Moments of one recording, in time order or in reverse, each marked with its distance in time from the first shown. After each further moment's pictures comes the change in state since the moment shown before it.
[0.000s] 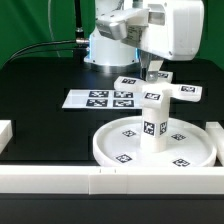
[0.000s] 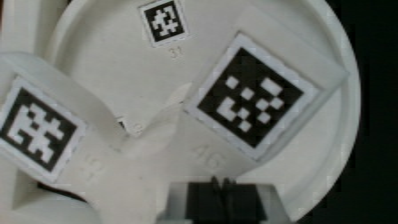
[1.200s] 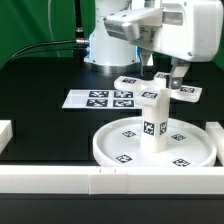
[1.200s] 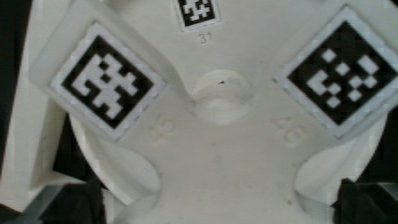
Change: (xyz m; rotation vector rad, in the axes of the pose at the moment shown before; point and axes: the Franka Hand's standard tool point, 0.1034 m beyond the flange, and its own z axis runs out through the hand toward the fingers) arm 0.014 0.022 0.003 -0.003 -0.007 -0.057
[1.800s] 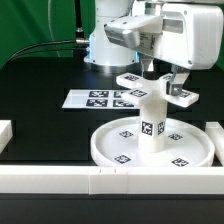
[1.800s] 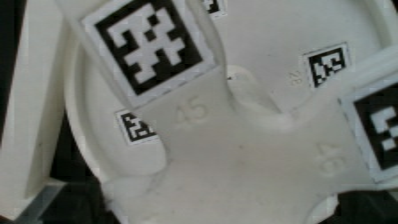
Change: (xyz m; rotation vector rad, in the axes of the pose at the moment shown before) arm -0.005 -0.003 0.006 0.004 0.003 0.013
